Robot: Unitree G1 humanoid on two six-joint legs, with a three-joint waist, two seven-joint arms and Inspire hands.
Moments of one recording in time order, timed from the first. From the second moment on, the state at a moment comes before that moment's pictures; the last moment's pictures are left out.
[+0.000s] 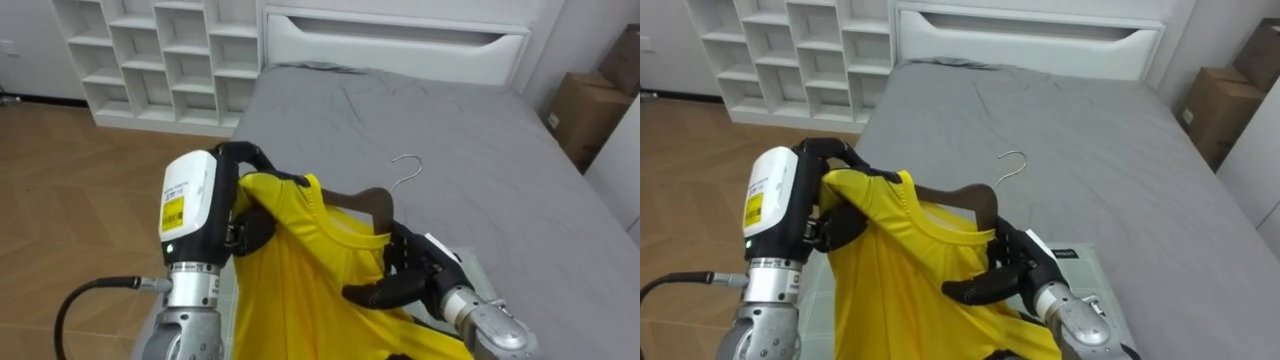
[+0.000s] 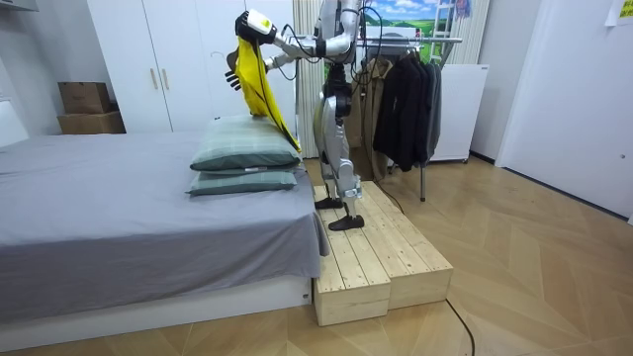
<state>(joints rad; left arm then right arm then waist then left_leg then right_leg) -0.16 0.22 -0.22 0.12 0.68 -0.12 0.54 -0.41 -0.25 0.25 0.77 0.32 -0.08 0.20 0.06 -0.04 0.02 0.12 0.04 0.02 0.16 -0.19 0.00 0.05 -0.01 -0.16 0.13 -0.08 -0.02</state>
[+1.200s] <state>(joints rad) -0.16 0.22 -0.22 0.12 0.68 -0.11 0.58 -0.47 -0.26 0.23 0.82 0.36 -0.08 0.15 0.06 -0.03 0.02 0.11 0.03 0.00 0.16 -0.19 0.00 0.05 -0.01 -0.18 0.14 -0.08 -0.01</state>
